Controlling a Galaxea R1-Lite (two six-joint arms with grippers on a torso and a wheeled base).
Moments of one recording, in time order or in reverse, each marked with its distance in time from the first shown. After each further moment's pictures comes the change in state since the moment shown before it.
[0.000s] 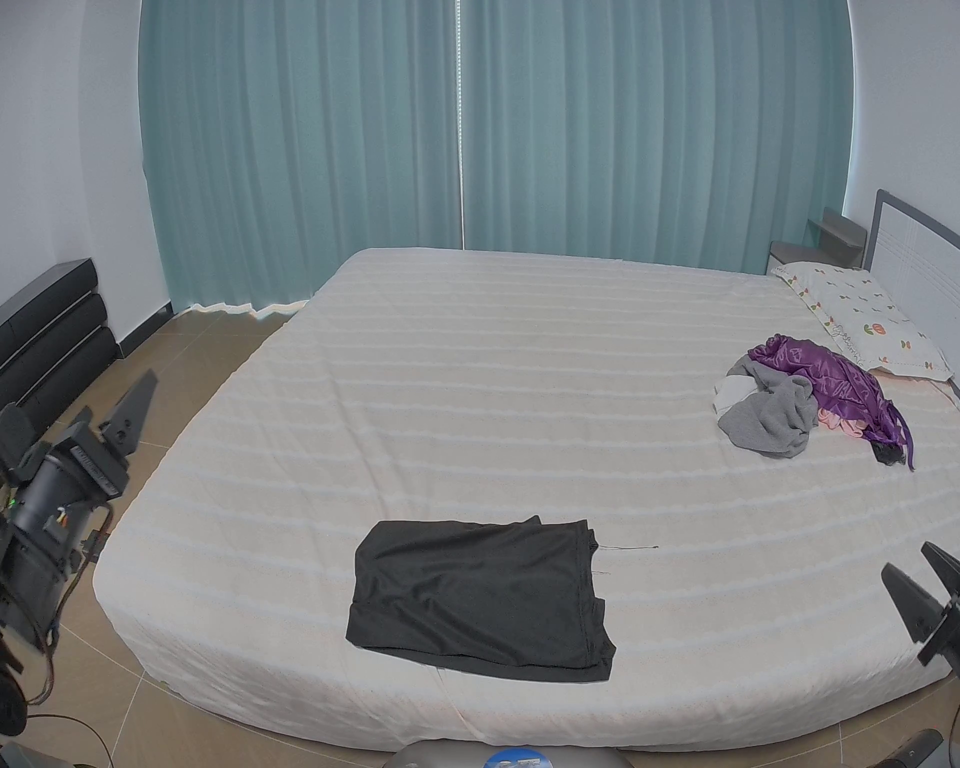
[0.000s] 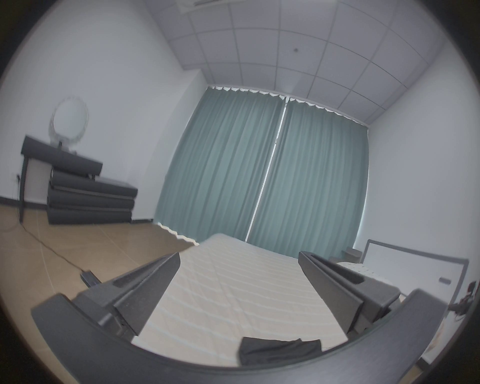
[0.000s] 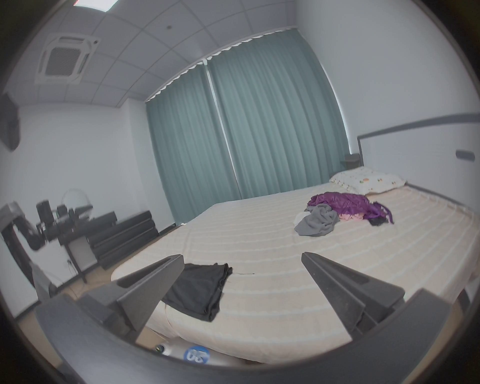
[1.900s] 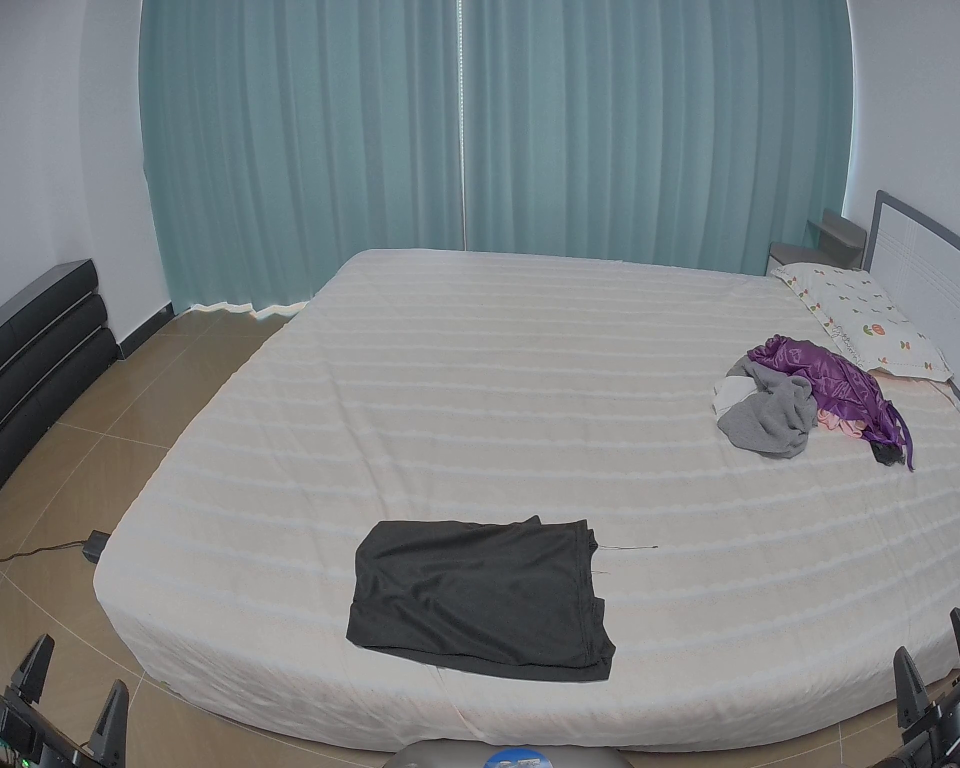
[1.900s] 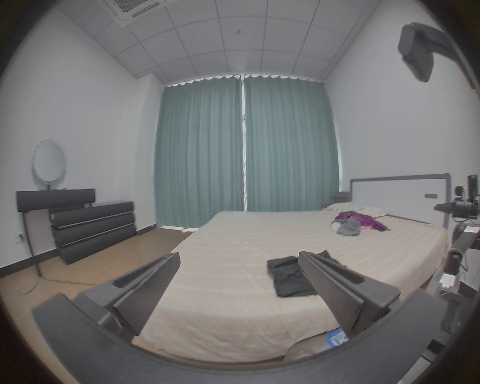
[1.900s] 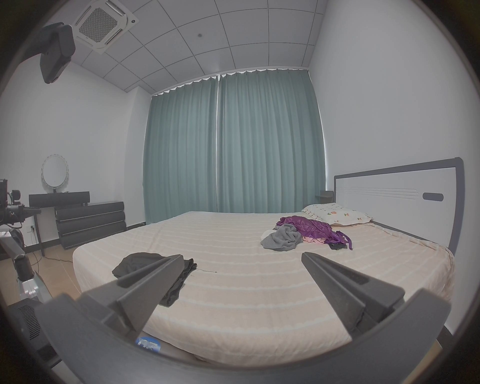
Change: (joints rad) left arm 0.288 -1.180 0.222 1.053 -0.419 0.303; right arm -0.042 -0.613 0.070 0.414 -0.138 -0.216
